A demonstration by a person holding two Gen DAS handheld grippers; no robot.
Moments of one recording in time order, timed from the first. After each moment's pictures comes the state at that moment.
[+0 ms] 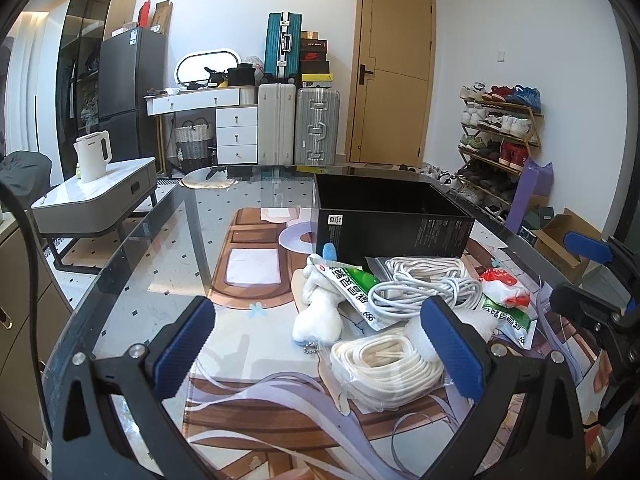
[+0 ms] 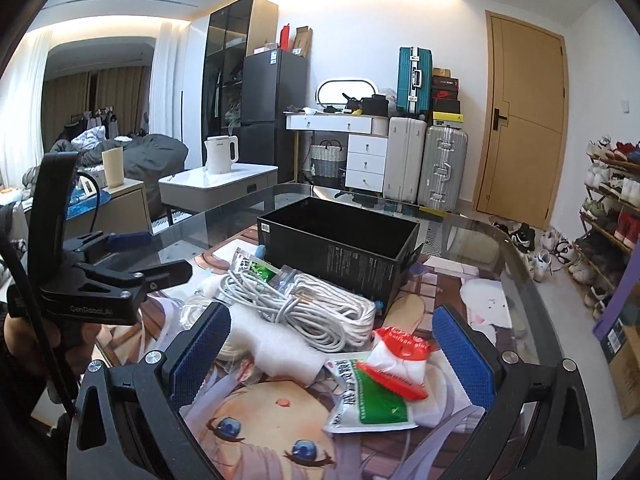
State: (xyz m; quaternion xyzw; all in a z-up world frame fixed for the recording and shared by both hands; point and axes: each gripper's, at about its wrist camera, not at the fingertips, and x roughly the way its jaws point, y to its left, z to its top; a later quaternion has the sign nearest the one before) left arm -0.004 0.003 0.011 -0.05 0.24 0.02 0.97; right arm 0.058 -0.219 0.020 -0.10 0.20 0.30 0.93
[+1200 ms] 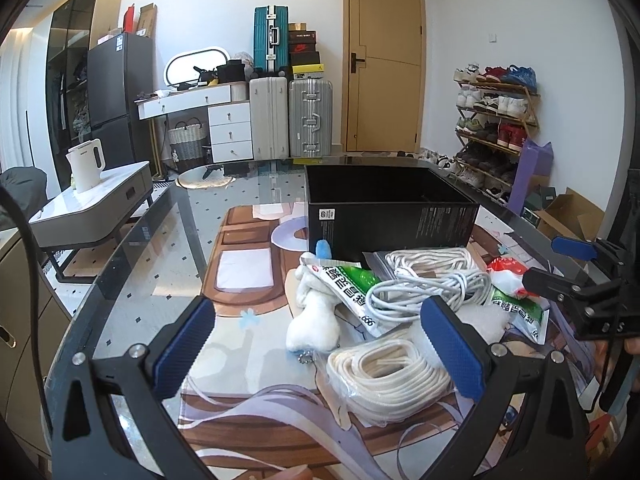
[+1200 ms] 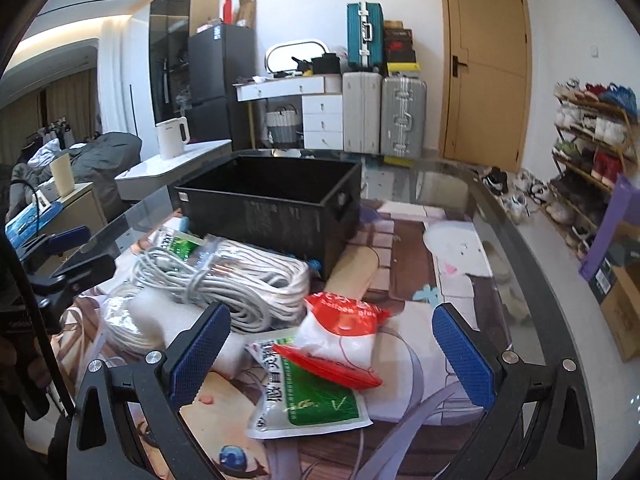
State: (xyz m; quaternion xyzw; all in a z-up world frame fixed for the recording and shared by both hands) left arm 0.012 -0.003 0.007 -0.02 0.27 0.01 0.96; right arm 0.117 -0.237 -0.014 -0.06 0.29 0.22 0.93
